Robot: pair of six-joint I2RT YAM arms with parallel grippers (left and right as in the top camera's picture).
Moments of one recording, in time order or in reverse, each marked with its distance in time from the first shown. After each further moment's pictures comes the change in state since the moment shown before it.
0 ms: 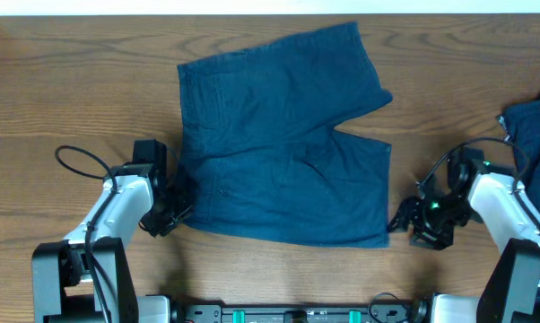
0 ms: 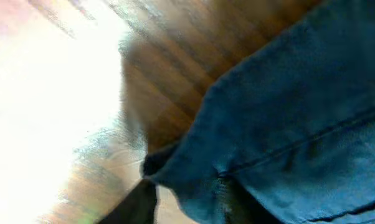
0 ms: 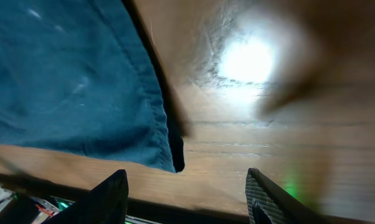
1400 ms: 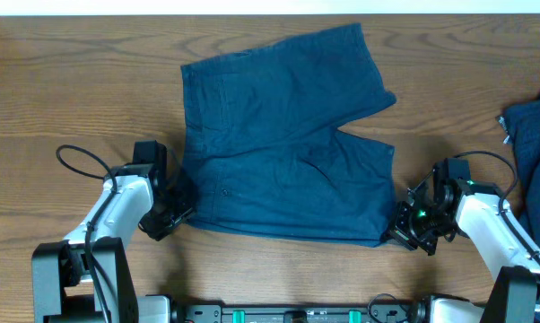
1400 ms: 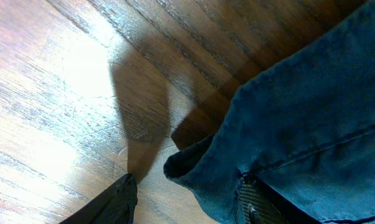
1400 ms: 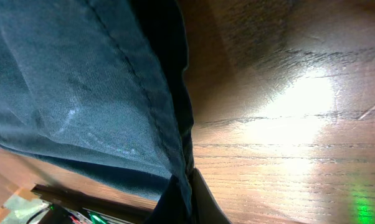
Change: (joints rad) left arm 0.002 0.000 -0.002 -0.019 -0.008 0.021; right arm 0.084 -0.108 -0.125 0.138 -0.094 0.211
